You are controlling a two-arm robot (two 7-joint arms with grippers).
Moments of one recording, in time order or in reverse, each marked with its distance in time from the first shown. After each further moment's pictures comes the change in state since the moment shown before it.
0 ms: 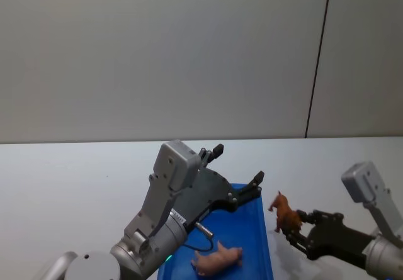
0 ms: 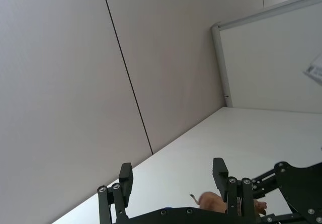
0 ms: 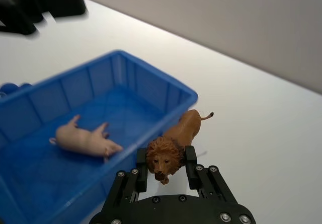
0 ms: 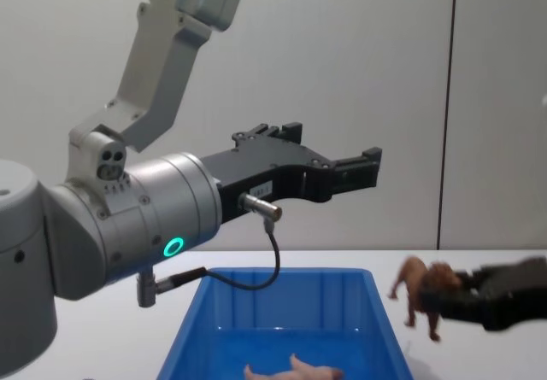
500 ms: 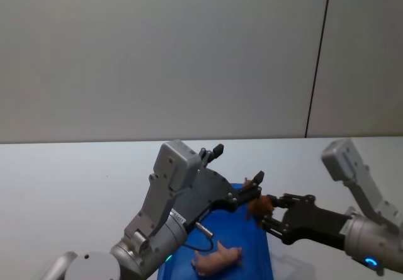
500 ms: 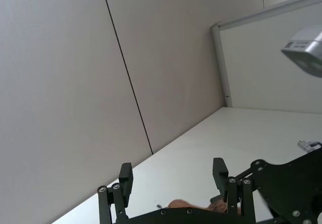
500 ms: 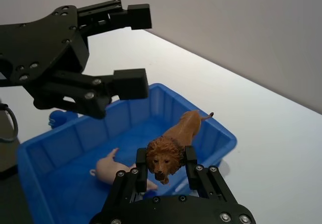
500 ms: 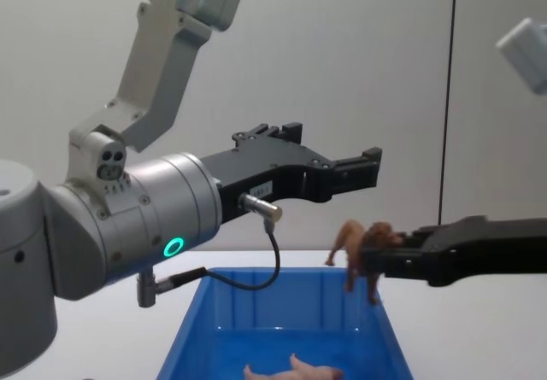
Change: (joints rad) left arm 0.000 0.000 0.000 0.000 0.000 0.000 0.000; right arm 0.095 -0.056 -0.018 0.025 -0.001 0.020 0.138
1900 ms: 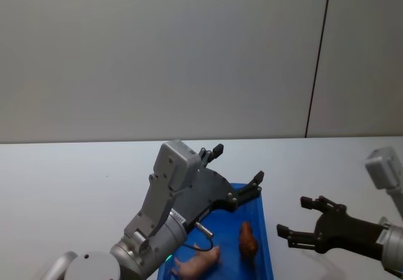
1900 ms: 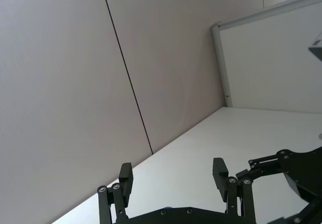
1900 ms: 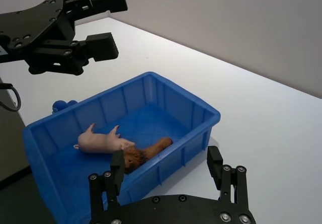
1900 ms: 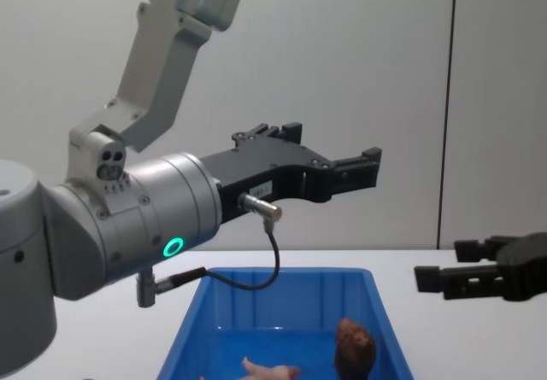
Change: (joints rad) left arm 0.000 0.000 0.000 0.000 0.000 0.000 0.000; right arm -0.051 0.095 0.052 0.021 0.124 -0.060 0.065
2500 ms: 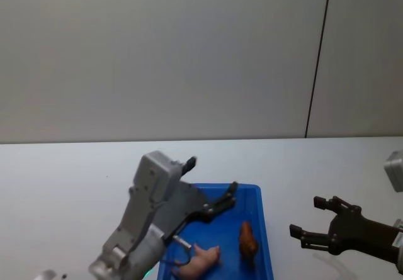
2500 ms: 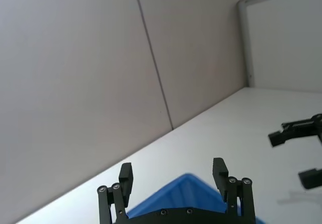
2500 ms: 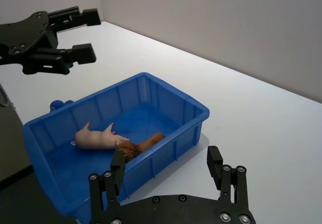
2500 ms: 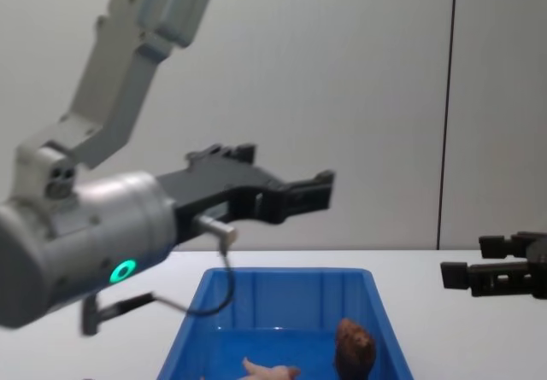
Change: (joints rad) left arm 0.082 0.068 -0.017 -0.096 -0.001 0.071 0.105; right arm -0.040 0.046 0.025 -0.032 0.040 -0.025 -0.011
